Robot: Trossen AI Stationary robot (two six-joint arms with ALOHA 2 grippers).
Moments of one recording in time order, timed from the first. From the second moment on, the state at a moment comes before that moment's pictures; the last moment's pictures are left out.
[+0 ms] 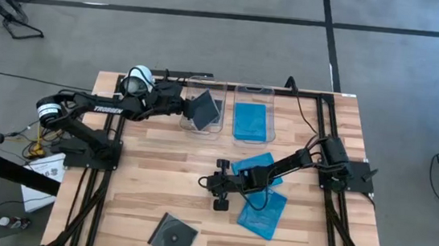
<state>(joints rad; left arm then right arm) 0.55 1.41 0.59 0.37 0.00 -0.73 0.26 2.08 1.15 0.07 0.23 0.03</state>
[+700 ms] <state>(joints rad) 0.55 1.41 0.59 0.27 0.06 -0.71 0.26 2.08 1.15 0.07 0.23 0.03</state>
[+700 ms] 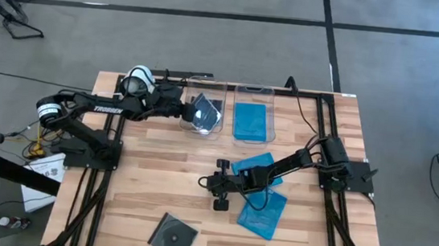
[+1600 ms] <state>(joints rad) 0.55 1.41 0.60 0.33 -0.07 -0.70 0.26 2.08 1.15 0.07 0.23 0.03</state>
